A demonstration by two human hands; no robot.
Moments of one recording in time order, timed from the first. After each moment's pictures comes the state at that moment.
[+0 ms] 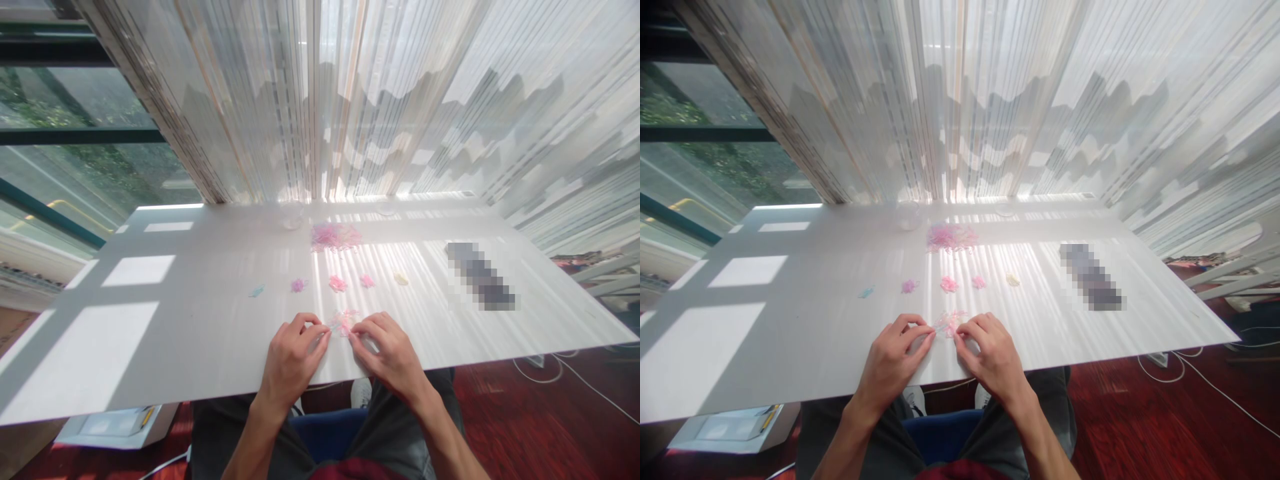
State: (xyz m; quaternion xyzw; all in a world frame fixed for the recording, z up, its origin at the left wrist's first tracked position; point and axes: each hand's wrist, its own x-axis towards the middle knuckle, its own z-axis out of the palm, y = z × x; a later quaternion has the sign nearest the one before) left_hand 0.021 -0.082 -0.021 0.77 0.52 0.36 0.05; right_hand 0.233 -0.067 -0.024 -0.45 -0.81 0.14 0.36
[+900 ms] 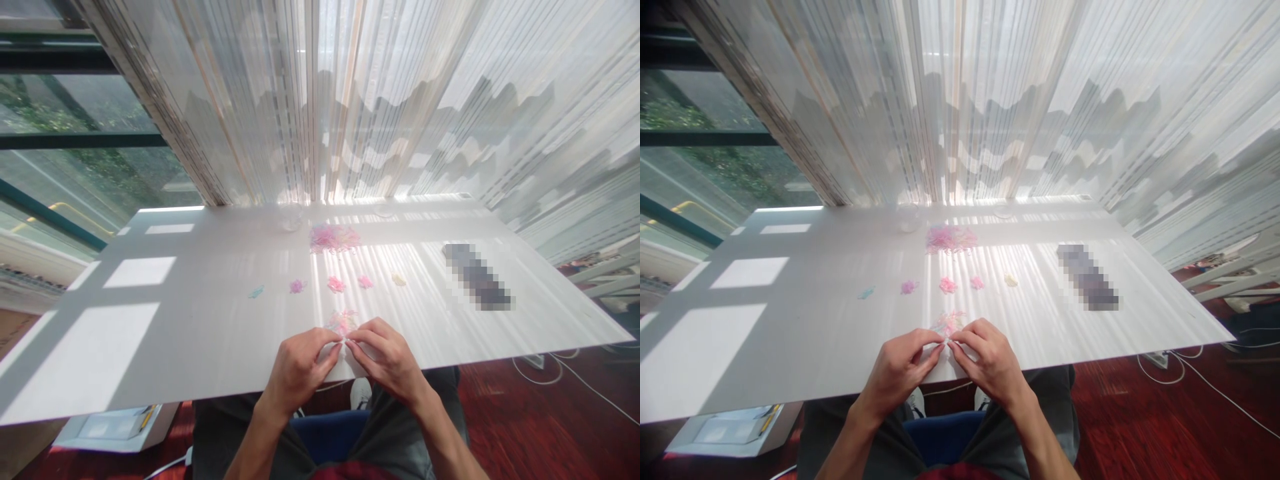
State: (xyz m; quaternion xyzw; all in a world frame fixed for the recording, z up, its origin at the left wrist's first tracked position) left_hand 0.028 -0.088 -0.019 0.79 0.44 0.39 0.18; right_hand 0.238 -0.070 -0.028 -0.39 -0.81 0.18 0.40
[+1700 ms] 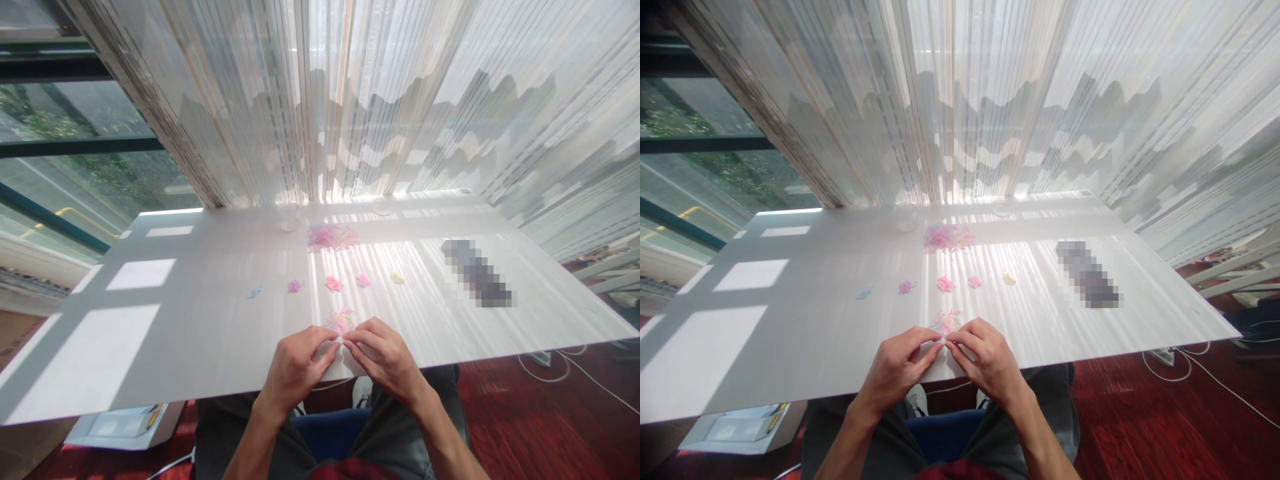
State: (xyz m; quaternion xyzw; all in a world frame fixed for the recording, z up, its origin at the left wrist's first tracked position) left_hand 0.028 -0.086 -0.020 0.79 0.45 0.38 0.17; right_hand 0.240 -0.071 -0.024 -0.38 -0.81 0.19 0.40
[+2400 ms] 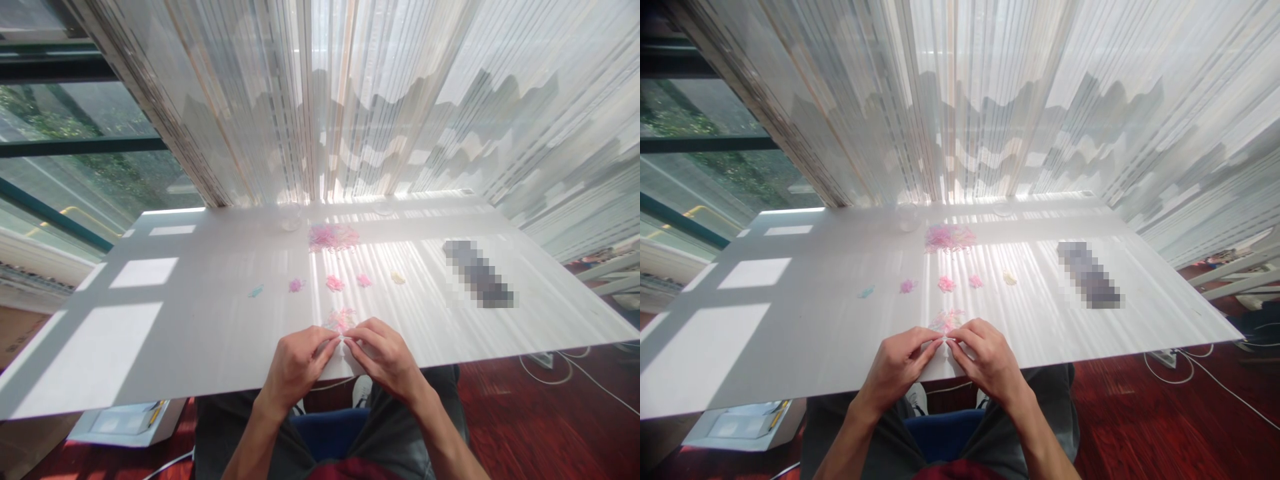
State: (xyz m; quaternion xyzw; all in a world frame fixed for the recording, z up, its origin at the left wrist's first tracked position) left_hand 0.029 -0.085 -0.019 0.79 0.45 0.38 0.17; right_hand 0.239 -0.071 -0.026 -0.38 -0.81 0.18 0.39
